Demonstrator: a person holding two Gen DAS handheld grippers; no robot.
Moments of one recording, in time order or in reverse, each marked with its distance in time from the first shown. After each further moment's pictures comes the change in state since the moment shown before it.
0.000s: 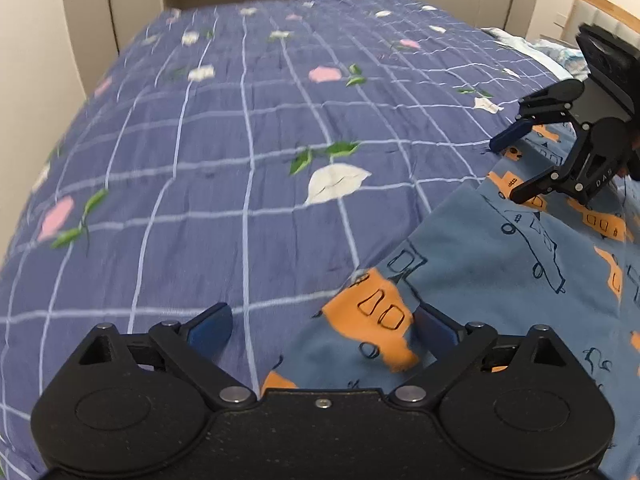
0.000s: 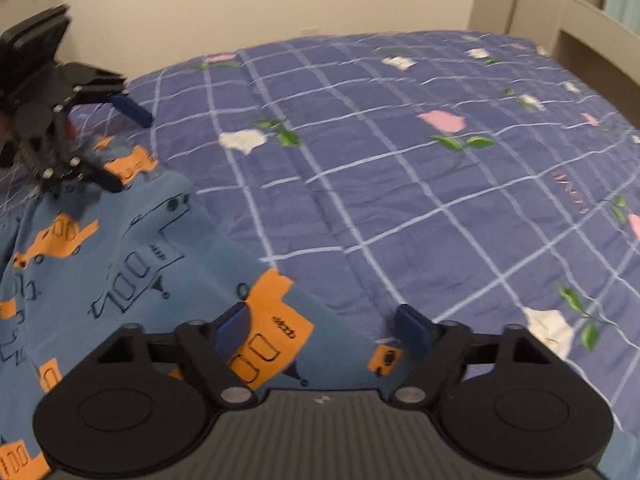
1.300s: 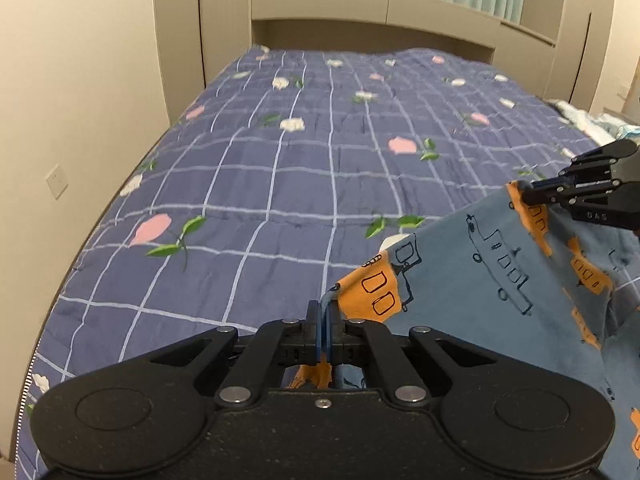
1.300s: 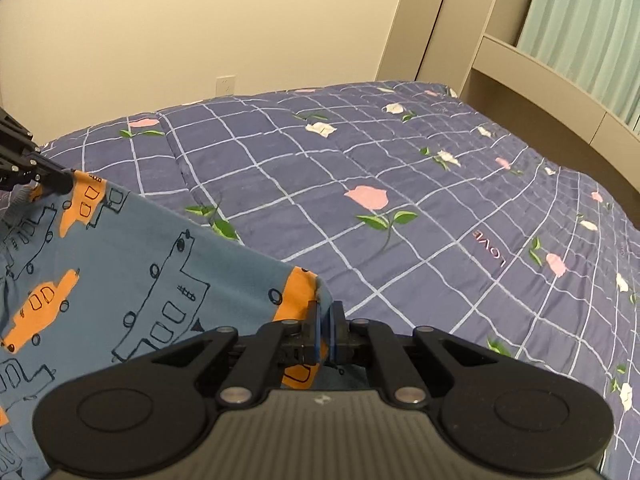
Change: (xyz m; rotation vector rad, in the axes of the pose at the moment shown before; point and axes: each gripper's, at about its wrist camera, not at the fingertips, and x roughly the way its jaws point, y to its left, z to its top) left arm -0.060 0.002 0.003 -0.153 -0.181 0.188; right arm -0.016 0.027 0.037 0.077 -0.177 -0.337
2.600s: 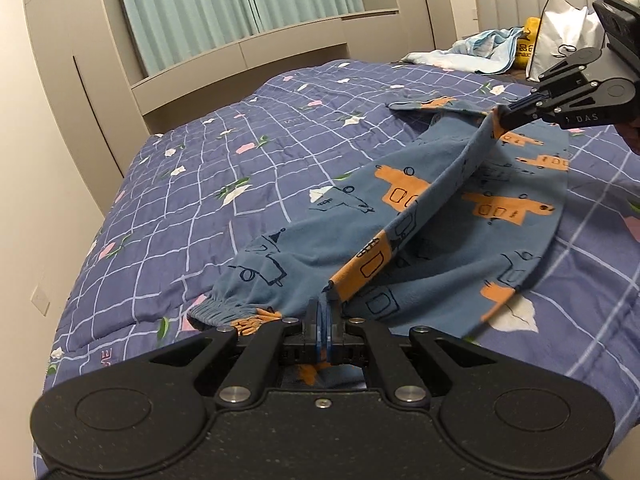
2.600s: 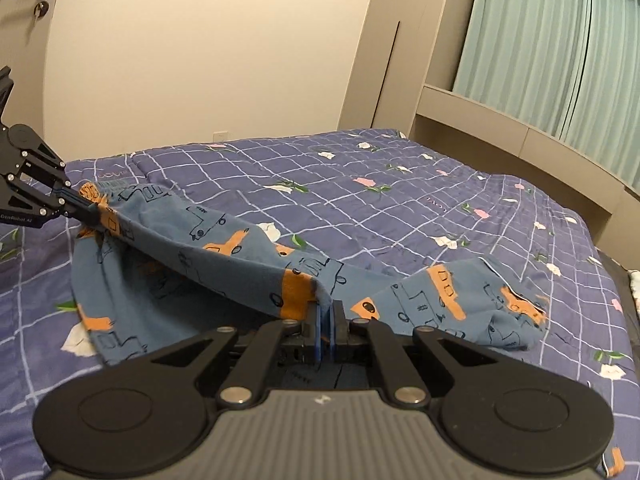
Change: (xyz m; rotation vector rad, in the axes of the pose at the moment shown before) left arm -0.154 -0.109 -0.185 0.456 -0.134 -0.096; right arm -0.237 0.132 -0.183 0.093 -0.201 -0.133
